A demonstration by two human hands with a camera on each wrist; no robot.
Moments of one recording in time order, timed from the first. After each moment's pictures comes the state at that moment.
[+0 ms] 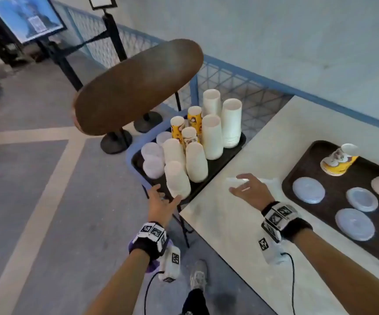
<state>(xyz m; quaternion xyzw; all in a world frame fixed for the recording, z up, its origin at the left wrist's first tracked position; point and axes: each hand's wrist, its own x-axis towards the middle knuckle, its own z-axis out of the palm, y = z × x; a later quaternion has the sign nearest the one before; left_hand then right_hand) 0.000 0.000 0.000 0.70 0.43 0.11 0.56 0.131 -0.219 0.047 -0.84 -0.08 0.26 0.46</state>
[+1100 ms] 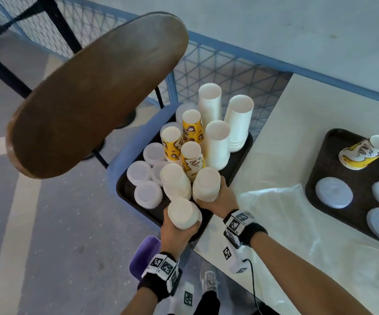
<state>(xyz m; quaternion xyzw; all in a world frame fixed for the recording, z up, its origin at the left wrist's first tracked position) 0.050 0.046 -0.031 0.73 0.34 0.03 0.60 0.166 -0.063 -0.012 -0.86 -0.02 0.23 0.45</state>
